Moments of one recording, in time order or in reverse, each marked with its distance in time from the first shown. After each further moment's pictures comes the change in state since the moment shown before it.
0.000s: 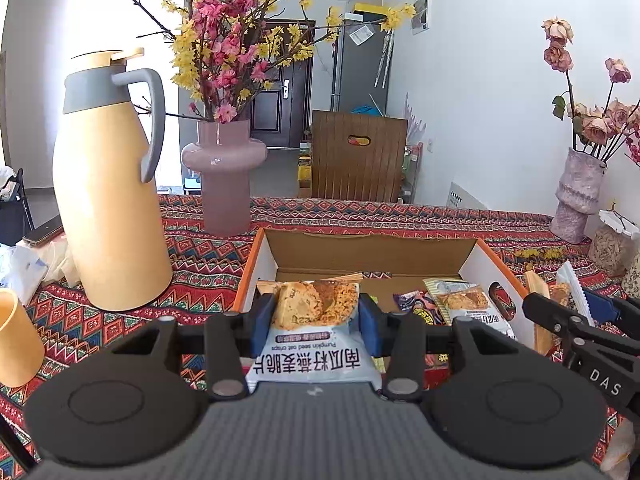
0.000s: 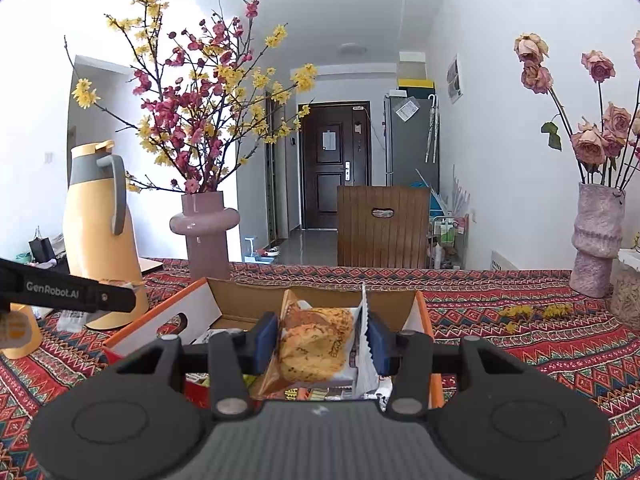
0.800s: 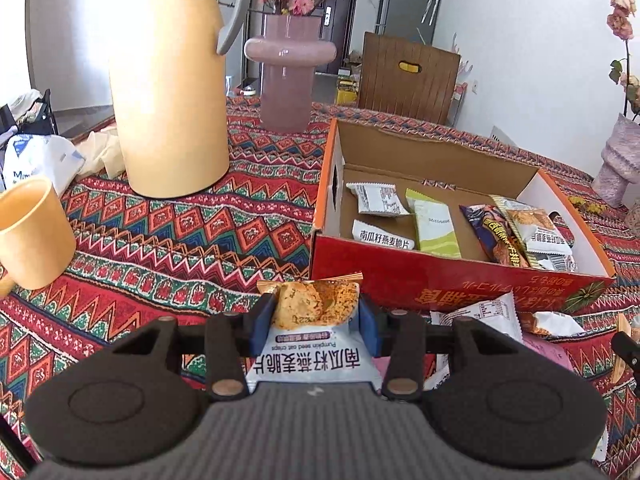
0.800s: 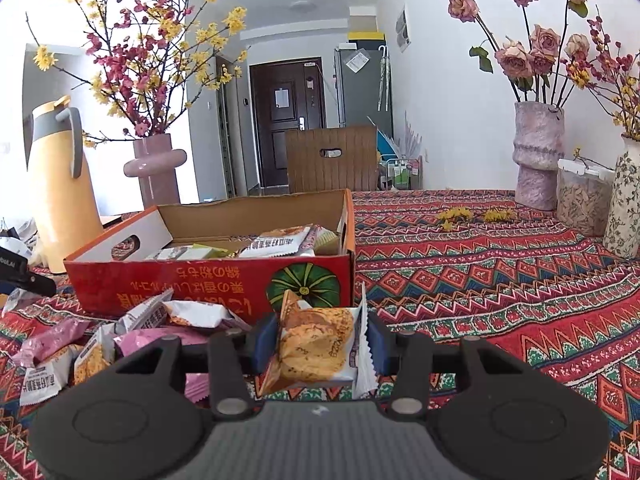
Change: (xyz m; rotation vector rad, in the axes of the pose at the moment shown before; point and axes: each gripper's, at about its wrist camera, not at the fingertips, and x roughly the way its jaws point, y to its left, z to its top) left arm 0.005 0.060 -0.049 -0.091 0.230 0.074; right arm -0.046 -0.036 -0.082 0.087 0.122 -0.121
